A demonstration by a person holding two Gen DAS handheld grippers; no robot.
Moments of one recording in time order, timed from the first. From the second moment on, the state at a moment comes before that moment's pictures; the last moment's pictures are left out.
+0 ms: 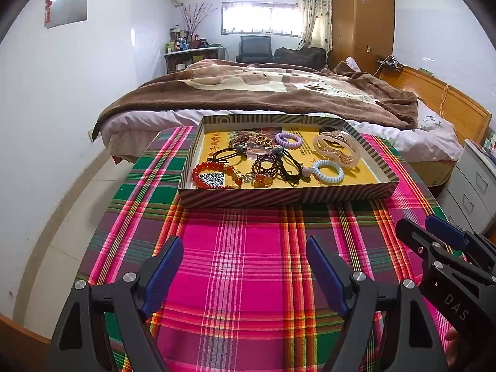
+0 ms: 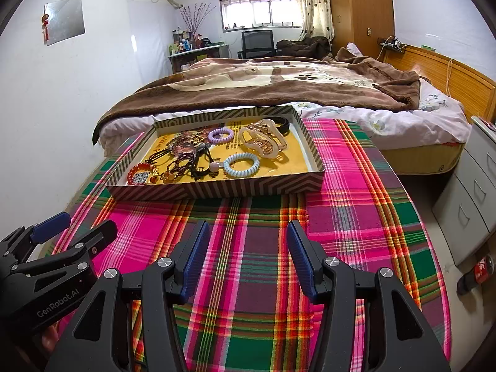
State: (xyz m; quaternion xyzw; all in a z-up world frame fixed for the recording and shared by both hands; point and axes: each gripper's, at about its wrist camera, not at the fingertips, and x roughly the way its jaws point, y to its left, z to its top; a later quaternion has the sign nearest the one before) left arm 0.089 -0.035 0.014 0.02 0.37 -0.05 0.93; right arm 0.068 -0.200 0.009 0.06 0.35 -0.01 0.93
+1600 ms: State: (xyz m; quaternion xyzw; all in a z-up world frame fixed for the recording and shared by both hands) left arm 0.087 -0.038 0.013 0.02 0.37 -0.05 0.93; right arm 0.066 -0.200 0.009 0.06 0.35 -0.01 0.93
